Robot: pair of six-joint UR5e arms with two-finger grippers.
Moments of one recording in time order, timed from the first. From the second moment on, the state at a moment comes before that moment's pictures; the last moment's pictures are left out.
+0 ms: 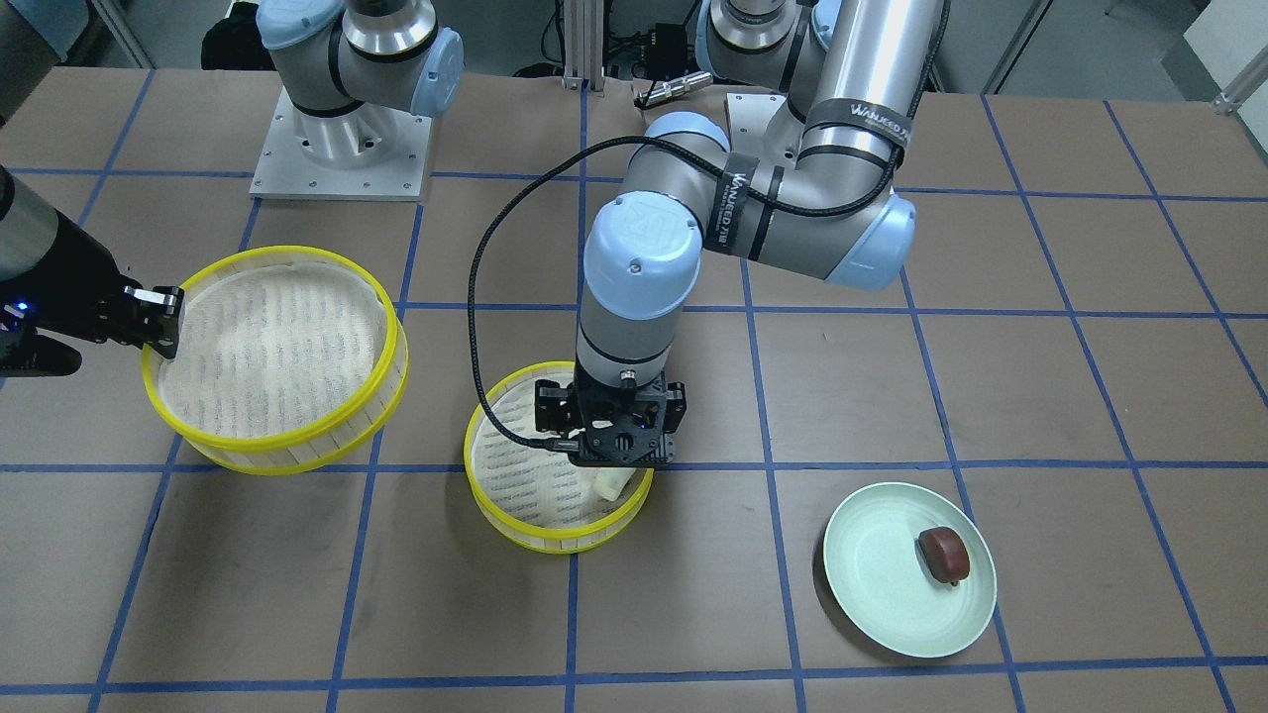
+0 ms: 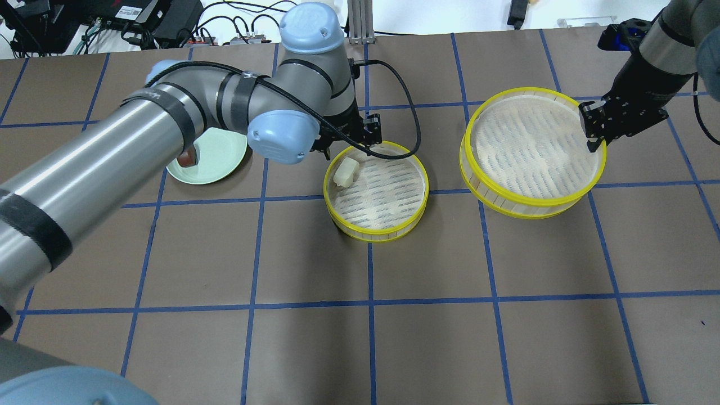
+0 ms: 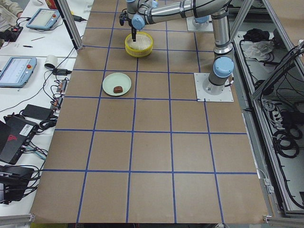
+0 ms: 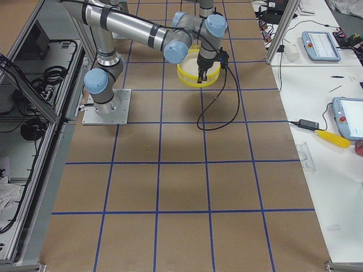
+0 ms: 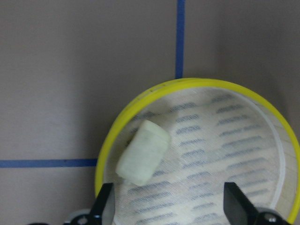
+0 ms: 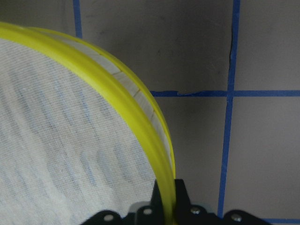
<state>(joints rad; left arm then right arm) -1.88 -2.00 -1.54 -1.11 1.51 -0.34 1.27 -1.46 1.67 -1.67 -1.54 -0.30</state>
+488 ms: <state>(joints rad) -1.65 -1.95 -1.54 -1.15 1.56 -0.17 1.42 -1.40 1.65 -1.78 -1.54 -0.10</state>
